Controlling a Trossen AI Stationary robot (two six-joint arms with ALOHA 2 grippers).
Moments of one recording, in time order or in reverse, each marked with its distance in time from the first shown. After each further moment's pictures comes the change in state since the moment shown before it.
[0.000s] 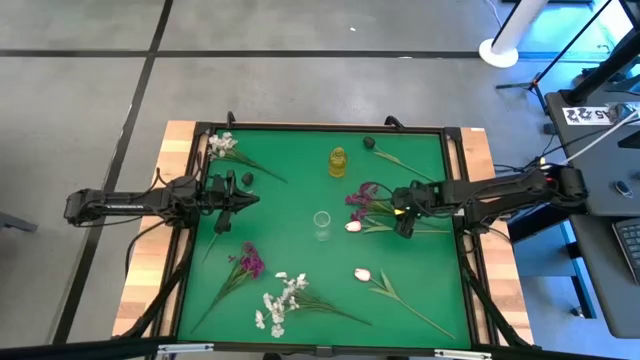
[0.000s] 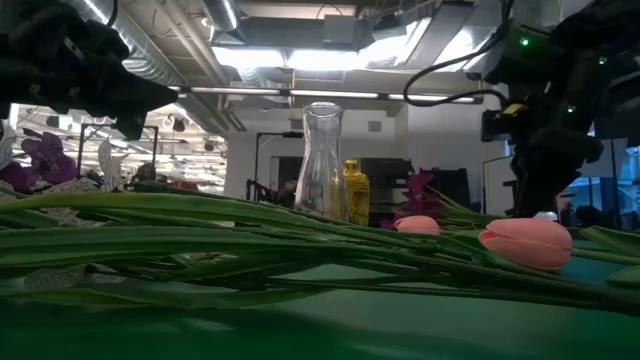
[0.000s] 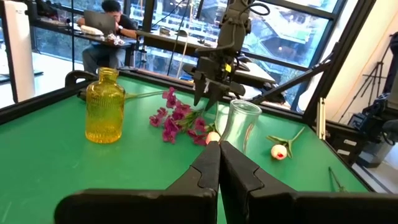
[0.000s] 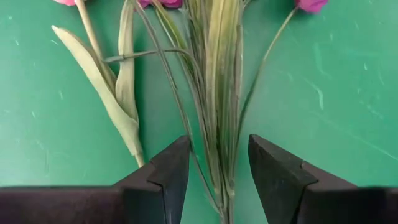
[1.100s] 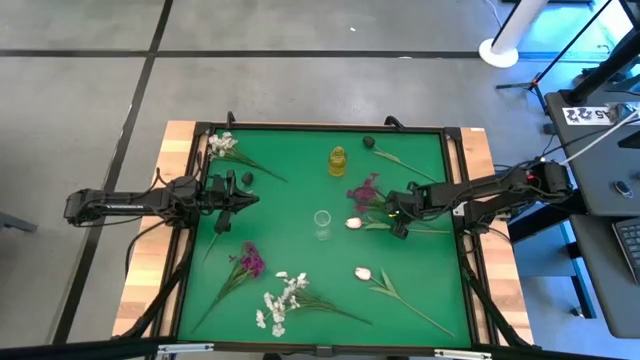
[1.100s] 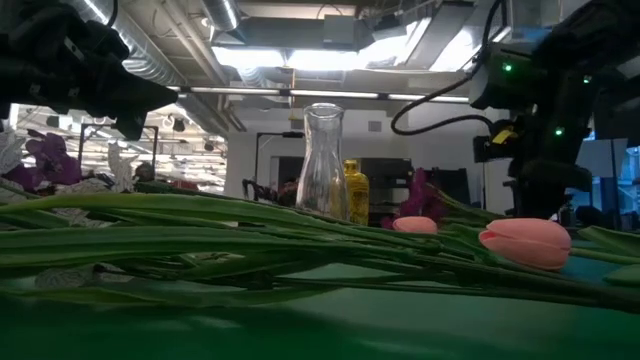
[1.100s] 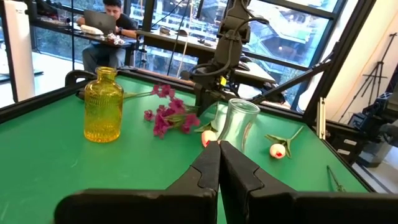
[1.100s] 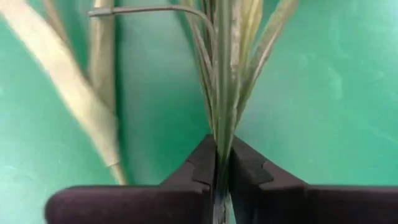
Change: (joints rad) left arm 0.000 0.000 0.000 -0.002 0.000 -0.001; right arm 0.001 0.170 0.033 0.000 0.078 0.019
